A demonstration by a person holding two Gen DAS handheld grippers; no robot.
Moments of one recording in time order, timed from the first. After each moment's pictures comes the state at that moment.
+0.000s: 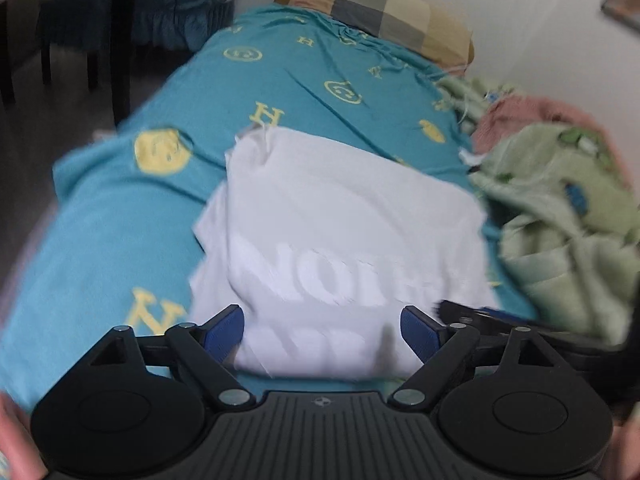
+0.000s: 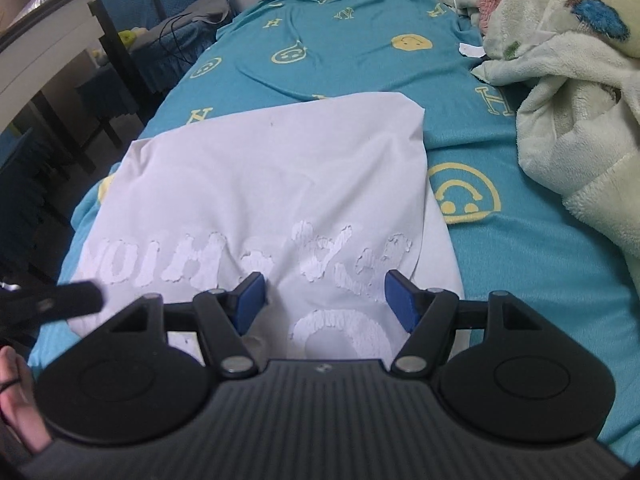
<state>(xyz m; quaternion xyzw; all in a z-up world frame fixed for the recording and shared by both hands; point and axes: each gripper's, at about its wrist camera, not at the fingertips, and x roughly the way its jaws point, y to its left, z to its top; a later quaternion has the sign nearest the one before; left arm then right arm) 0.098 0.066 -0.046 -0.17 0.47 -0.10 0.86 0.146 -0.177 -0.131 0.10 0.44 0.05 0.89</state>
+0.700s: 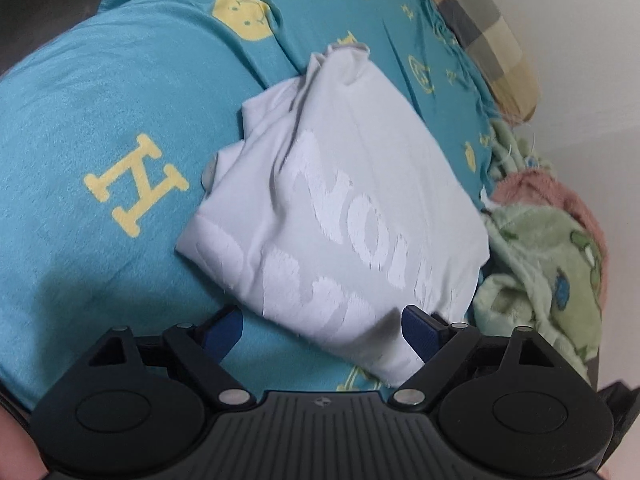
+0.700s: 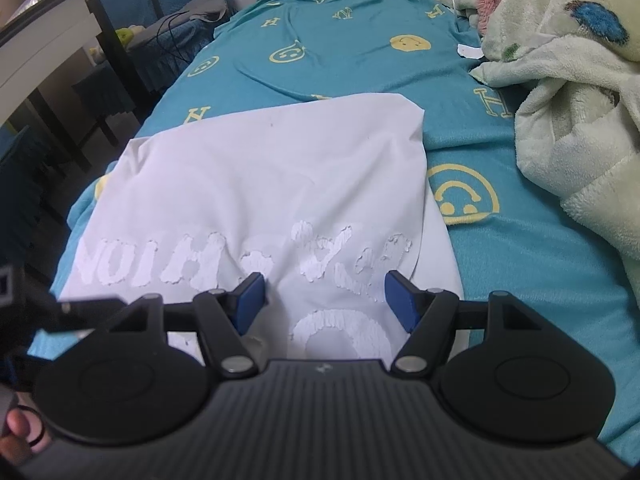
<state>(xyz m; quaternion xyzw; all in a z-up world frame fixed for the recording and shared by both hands) 0.109 0.098 -0.108 -0.39 0.51 -0.05 0.77 0.146 -0.174 -0.130 0.10 0.44 0.04 0.89</state>
